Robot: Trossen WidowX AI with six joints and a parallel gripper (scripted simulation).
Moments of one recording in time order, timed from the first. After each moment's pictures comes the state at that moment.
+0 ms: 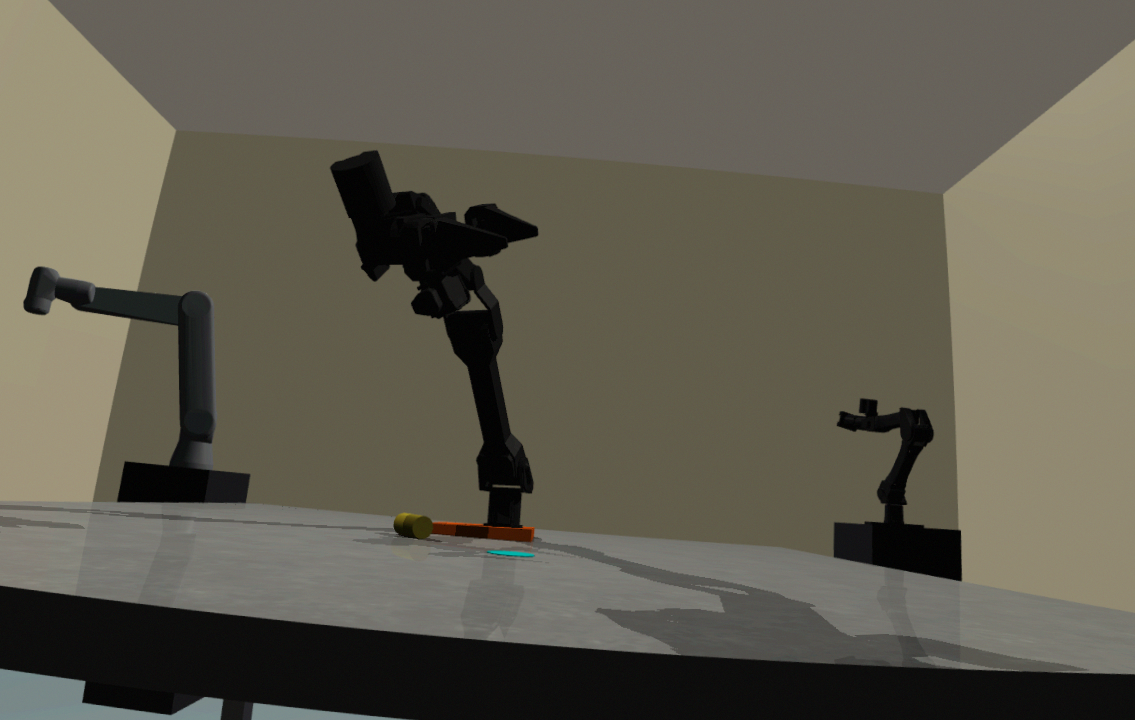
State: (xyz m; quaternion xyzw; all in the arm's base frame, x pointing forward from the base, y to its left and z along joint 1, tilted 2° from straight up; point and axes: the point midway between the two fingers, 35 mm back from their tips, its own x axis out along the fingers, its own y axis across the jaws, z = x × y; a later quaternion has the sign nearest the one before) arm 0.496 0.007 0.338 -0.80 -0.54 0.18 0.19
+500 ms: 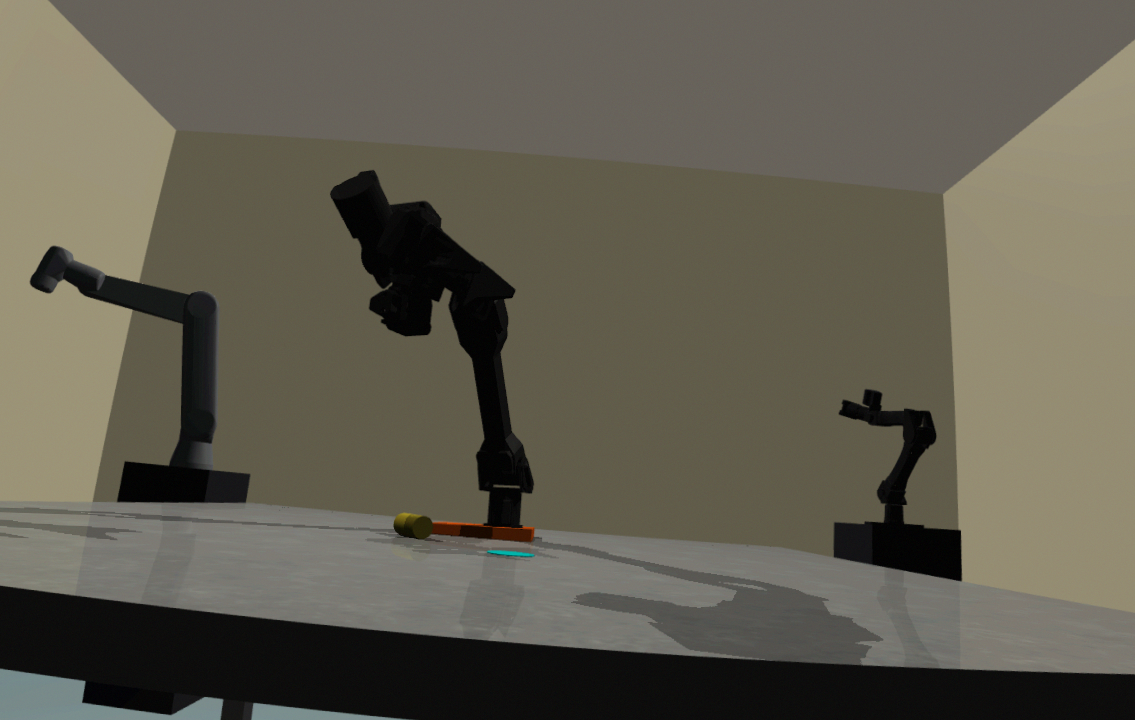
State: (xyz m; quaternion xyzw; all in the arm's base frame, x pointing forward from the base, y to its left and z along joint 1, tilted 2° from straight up) arm 0.481 -0.015 0.296 -0.85 -0.49 0.11 -0.13
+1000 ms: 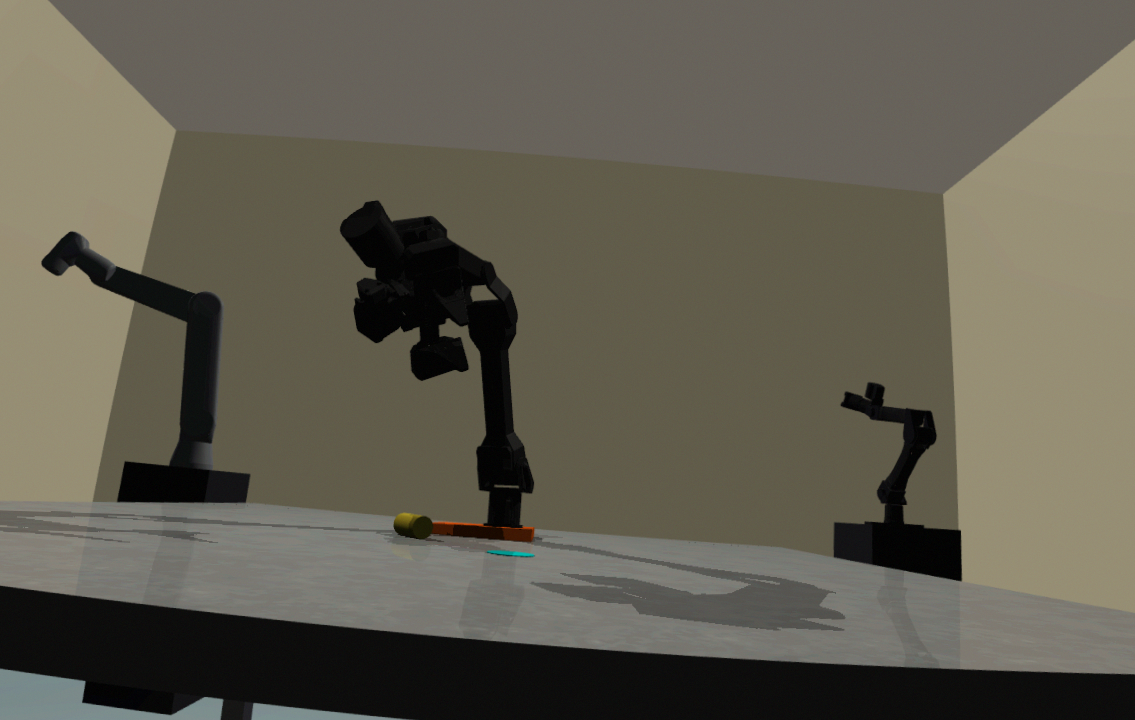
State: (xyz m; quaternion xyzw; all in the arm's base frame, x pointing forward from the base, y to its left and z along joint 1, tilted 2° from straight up) arm 0.428 -0.046 0.241 -0.69 -0.49 0.08 -0.53
